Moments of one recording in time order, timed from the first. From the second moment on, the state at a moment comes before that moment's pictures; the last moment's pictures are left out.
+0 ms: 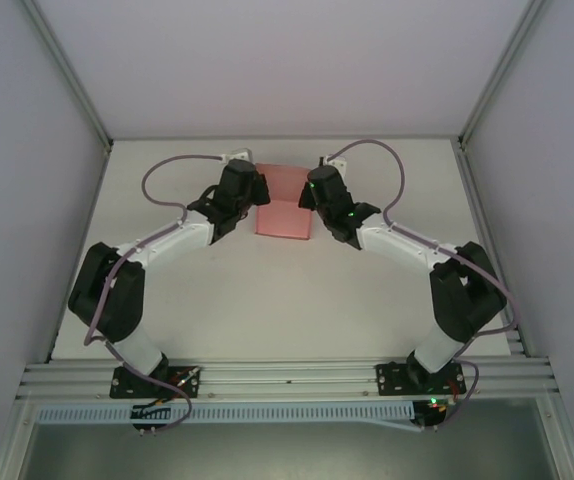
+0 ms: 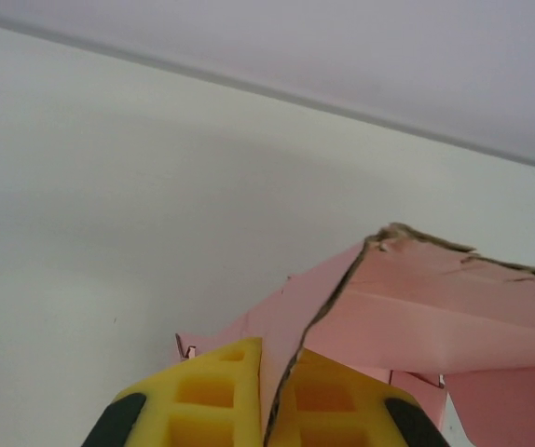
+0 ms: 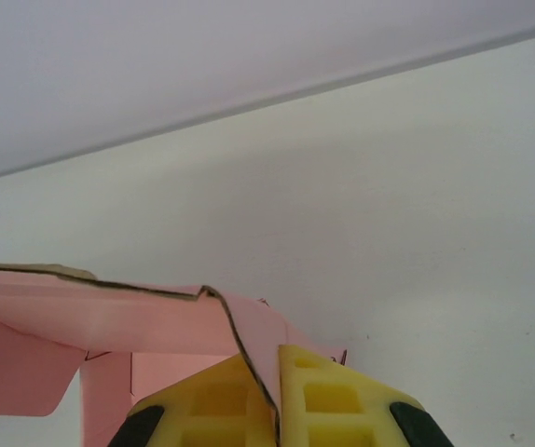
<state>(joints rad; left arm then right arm) -0.62 1.67 1.19 -0.04 -0.25 -0.58 0.66 1.65 1.17 -0.06 0.36 0.59</state>
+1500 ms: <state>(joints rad) -0.66 1.41 0.67 0.27 -0.07 -0.45 0.80 1.56 0.65 0.42 0.58 0.43</state>
